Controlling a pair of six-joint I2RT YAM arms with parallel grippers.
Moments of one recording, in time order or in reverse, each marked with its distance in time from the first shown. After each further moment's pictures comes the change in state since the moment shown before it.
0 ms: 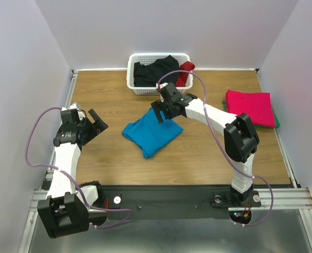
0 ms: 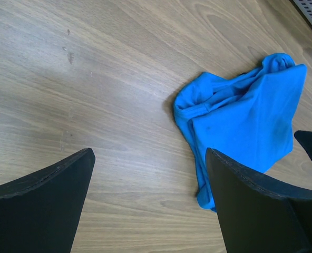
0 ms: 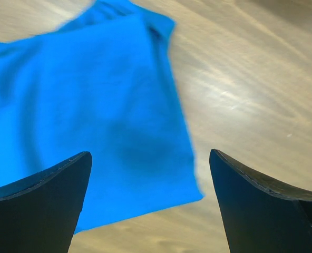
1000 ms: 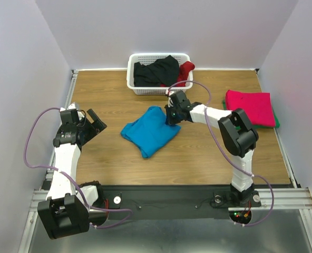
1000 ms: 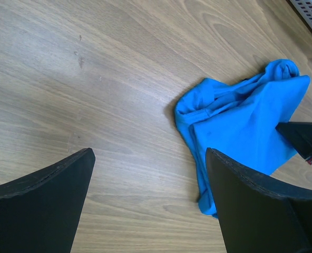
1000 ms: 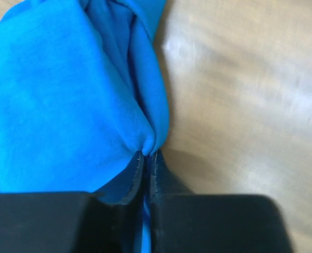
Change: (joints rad) left arm 0.001 -0.009 0.000 0.002 -0.041 -0.009; right arm -0.123 0.102 -0.204 0.306 -0.314 0.053
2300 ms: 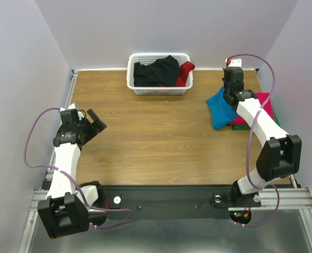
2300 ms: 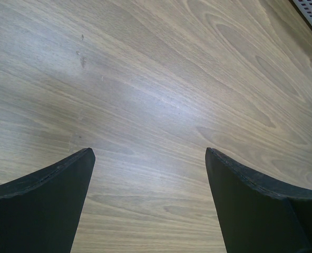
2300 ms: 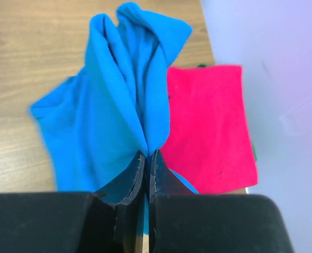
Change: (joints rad) left arm 0.001 0.007 0.000 0.000 -0.006 -0.002; right arm -0.386 -0.498 -0.086 -0.082 0.730 -0.330
